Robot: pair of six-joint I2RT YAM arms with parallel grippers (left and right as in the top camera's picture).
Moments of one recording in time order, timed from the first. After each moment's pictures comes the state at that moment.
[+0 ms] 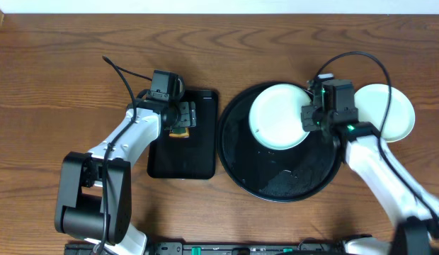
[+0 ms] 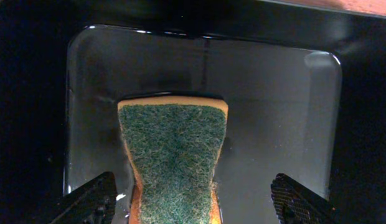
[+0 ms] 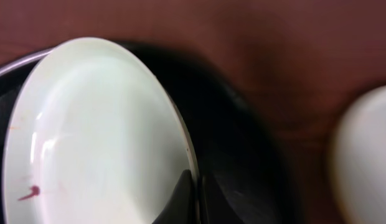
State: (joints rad) left arm -0.19 1.74 1.02 -0.44 0.07 -0.27; right arm 0.21 1.41 0.85 -0.28 0.11 0.04
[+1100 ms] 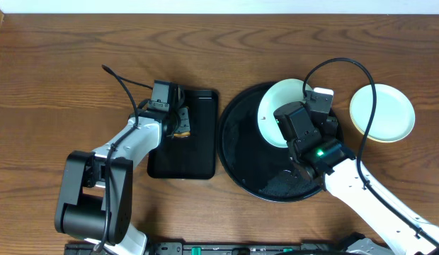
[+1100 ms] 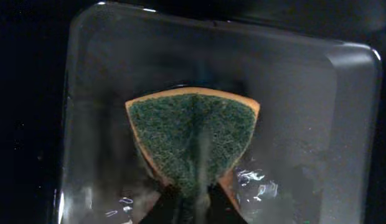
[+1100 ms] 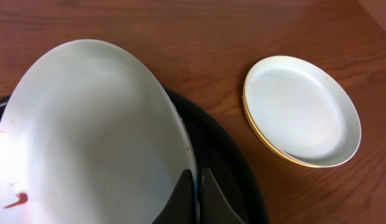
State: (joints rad) left arm -0.20 1.74 0.92 -0.30 0.04 -0.31; right arm 0.56 1.34 0.85 -0.46 0.76 0.52
